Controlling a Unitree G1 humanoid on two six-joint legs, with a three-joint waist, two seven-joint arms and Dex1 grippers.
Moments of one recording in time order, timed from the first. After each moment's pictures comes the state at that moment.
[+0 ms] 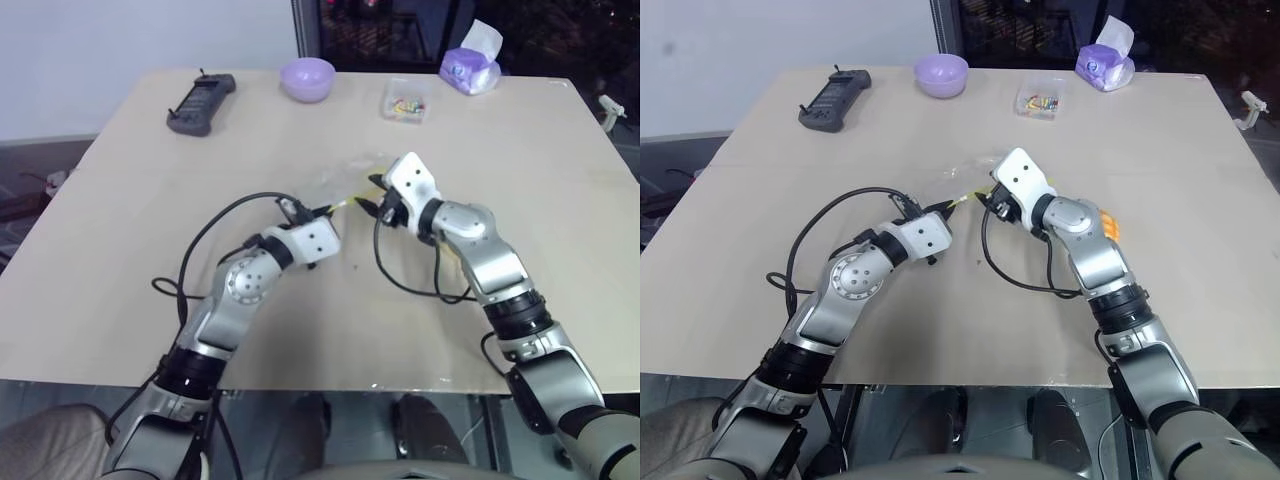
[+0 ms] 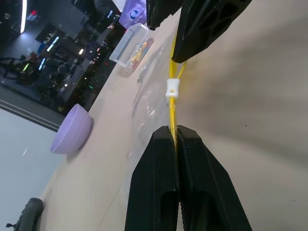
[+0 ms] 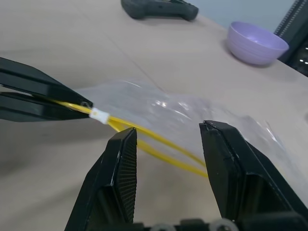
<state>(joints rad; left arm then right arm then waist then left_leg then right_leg) -0.39 0.49 -0.24 -0.05 0.39 -0.04 -0.38 -0.72 -0.26 0.25 0.12 -0.05 0.32 0.59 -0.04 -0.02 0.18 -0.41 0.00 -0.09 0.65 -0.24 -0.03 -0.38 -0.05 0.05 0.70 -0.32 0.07</state>
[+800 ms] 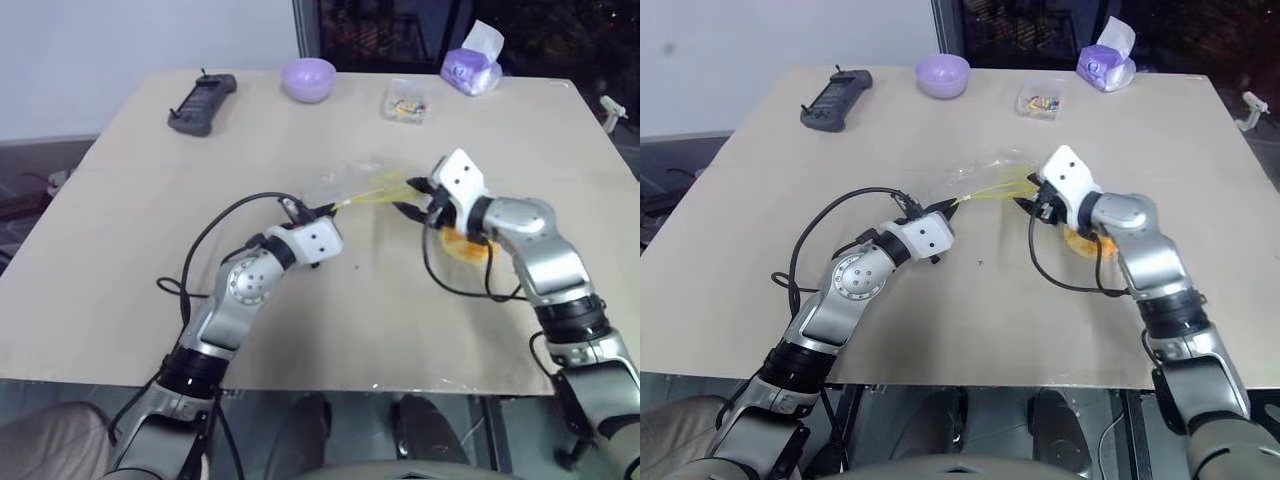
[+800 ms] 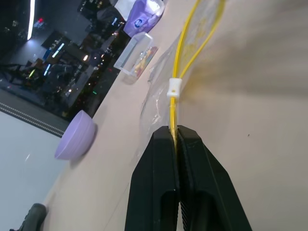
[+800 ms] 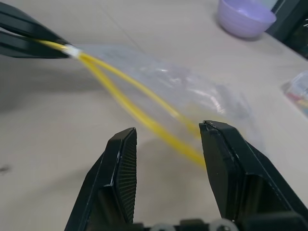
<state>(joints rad) -0.39 0.47 -0.23 -0.04 0.39 -0.07 -0.37 -0.64 -0.48 0.15 -0.03 0.09 0.42 0.78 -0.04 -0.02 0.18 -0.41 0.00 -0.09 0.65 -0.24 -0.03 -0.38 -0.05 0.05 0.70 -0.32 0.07</state>
